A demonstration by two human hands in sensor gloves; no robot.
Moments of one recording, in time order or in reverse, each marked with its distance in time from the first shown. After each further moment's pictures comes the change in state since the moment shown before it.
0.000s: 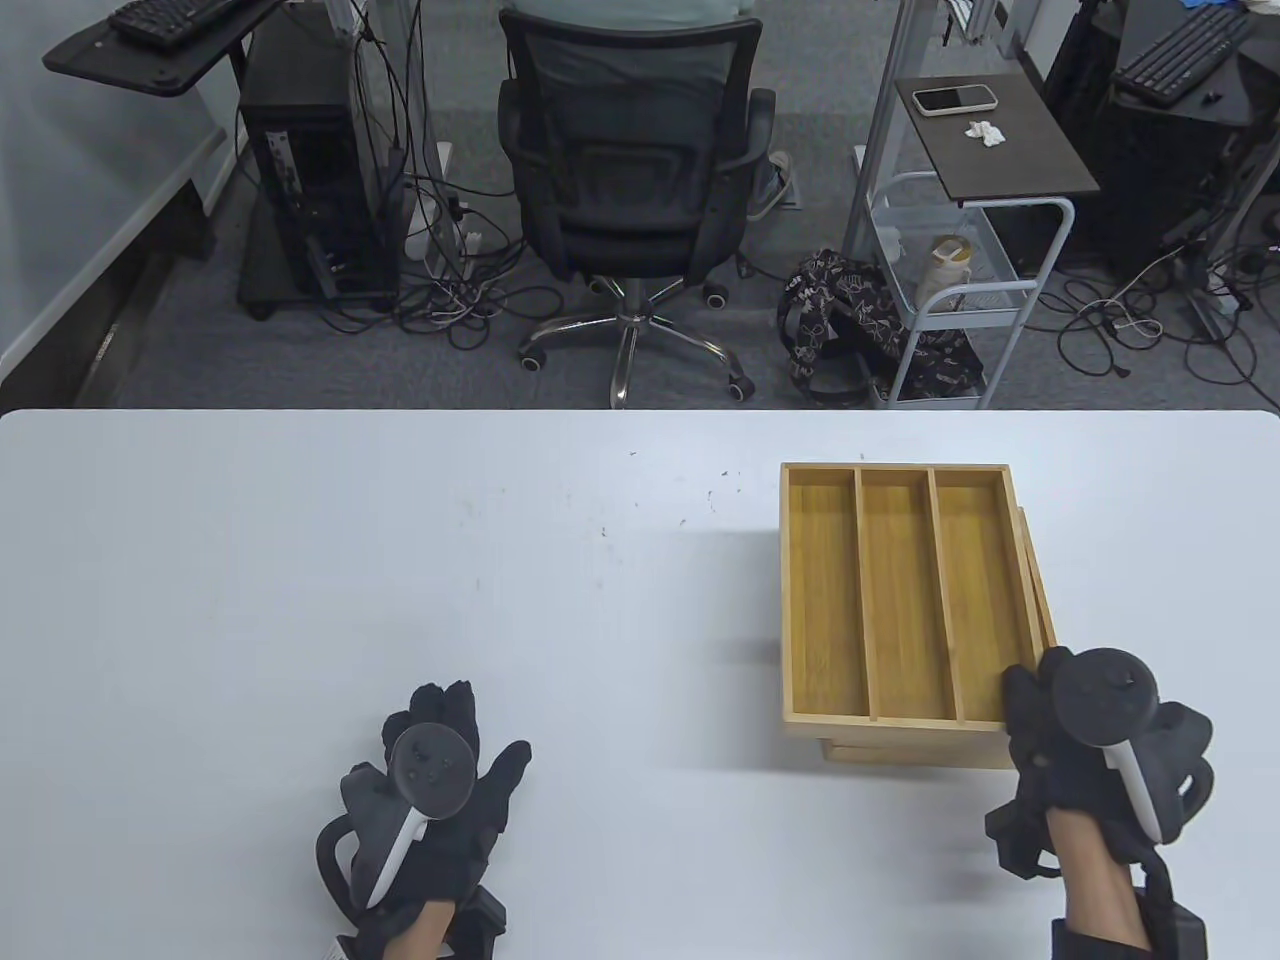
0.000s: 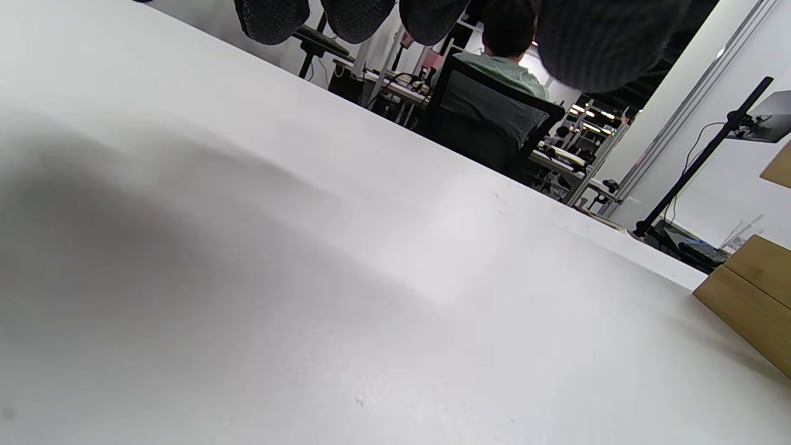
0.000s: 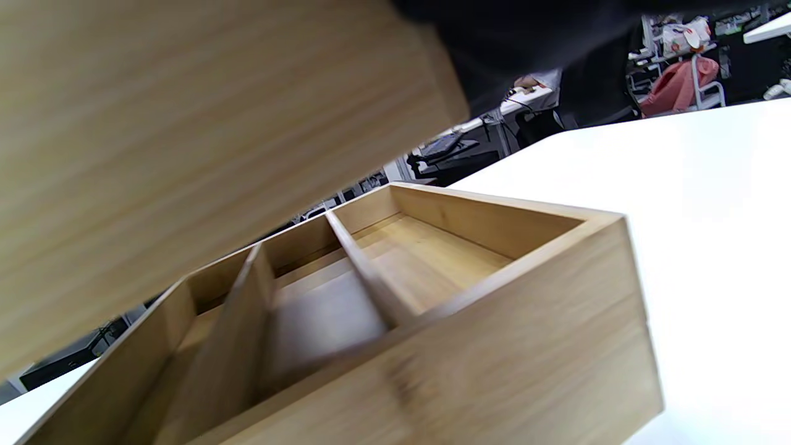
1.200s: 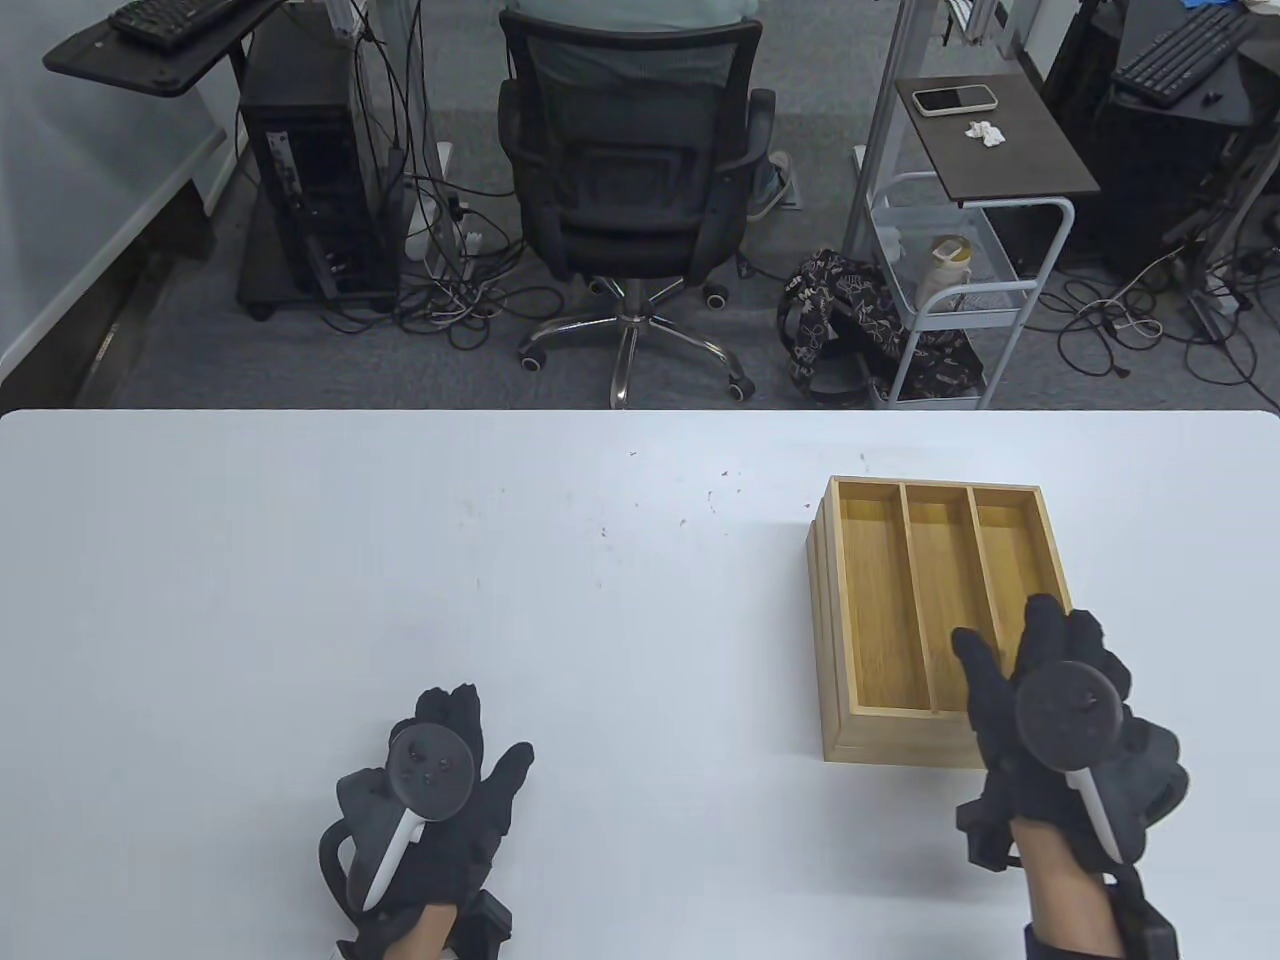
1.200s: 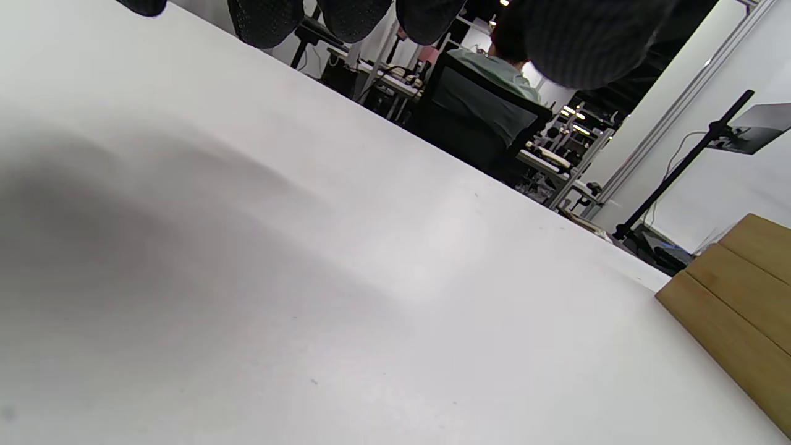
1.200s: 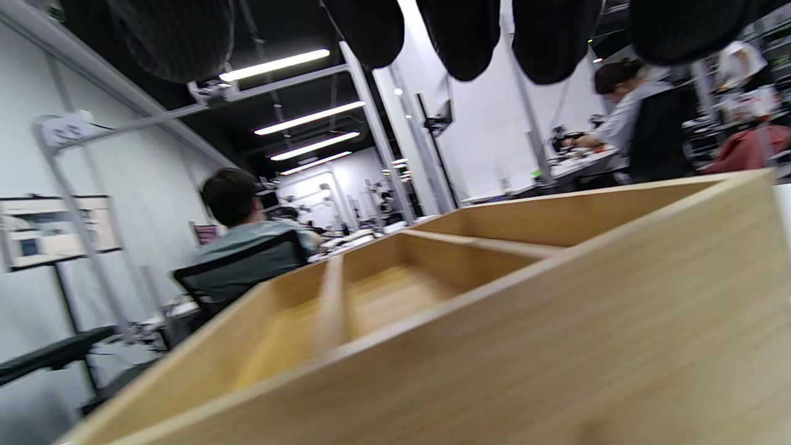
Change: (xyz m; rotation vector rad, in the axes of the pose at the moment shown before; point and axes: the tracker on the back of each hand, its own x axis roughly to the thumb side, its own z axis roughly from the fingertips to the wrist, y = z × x) left_hand 0.007 0.009 0.011 -0.018 -0.034 0.046; right_hand 0.064 -0.007 0.052 -0.180 -0.188 -0.030
